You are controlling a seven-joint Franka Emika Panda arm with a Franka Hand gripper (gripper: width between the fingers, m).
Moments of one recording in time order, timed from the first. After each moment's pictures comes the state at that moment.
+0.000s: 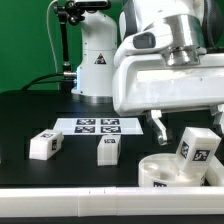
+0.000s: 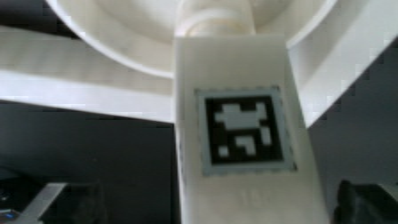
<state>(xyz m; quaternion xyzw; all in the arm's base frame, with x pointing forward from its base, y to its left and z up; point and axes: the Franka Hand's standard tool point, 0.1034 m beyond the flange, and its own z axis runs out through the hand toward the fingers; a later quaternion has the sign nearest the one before) 0.647 0.088 0.095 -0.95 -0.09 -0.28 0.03</state>
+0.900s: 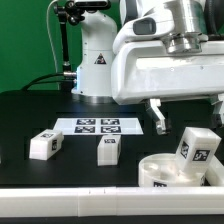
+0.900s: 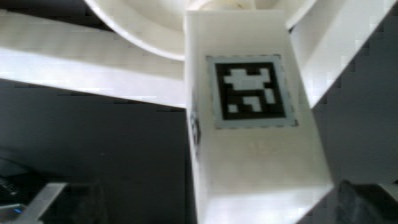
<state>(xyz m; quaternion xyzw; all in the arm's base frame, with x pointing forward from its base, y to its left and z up) 0.643 0.085 0.097 -0.97 -0.10 -0.22 0.02</state>
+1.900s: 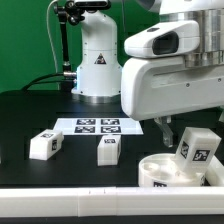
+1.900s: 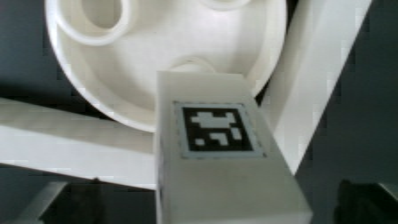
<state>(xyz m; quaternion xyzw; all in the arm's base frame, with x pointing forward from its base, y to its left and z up) 0.649 0.092 0.088 -0.99 -0.12 -0.03 0.04</state>
